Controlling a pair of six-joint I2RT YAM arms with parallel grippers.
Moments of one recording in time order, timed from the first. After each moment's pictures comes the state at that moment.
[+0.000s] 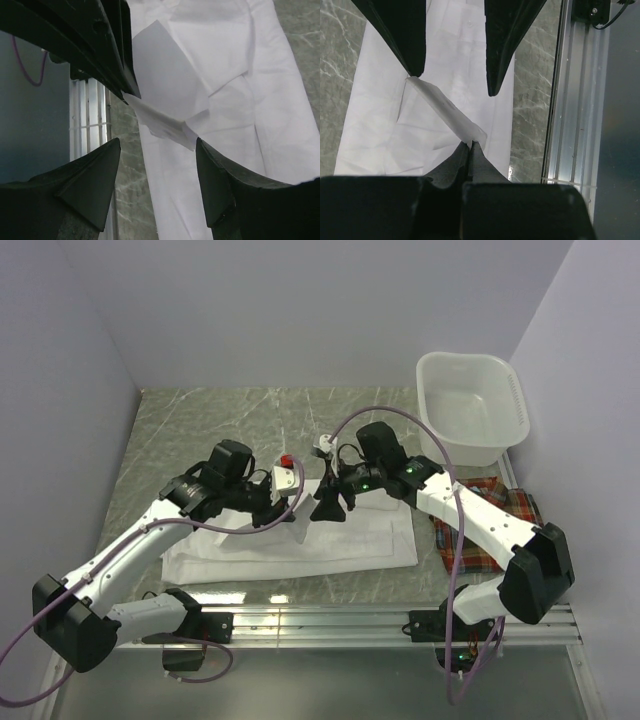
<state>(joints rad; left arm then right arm) -0.59 1.13 1.00 -0.63 0.69 0.48 0.67 1.40 1.14 -0.40 -0.79 -0.21</state>
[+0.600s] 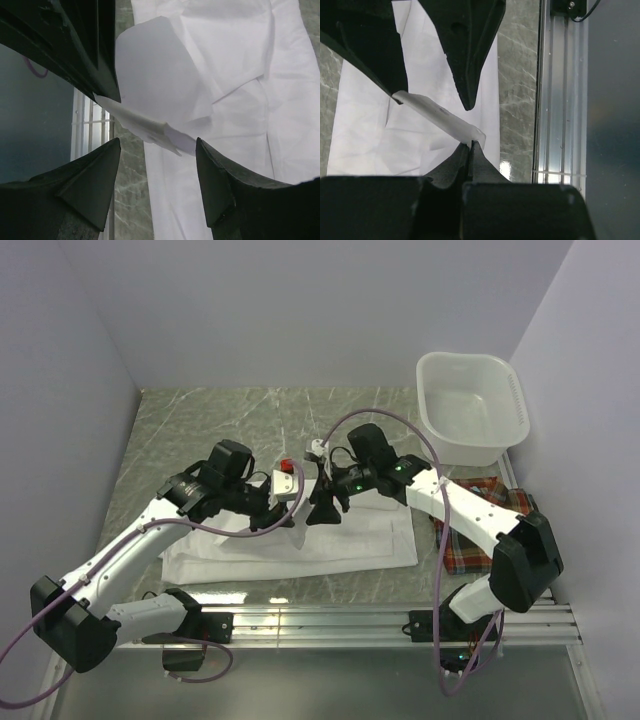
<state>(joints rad) -0.59 1.13 1.04 -0.71 0.75 0.55 0.68 1.47 1.14 -0.38 -0.85 -0.25</state>
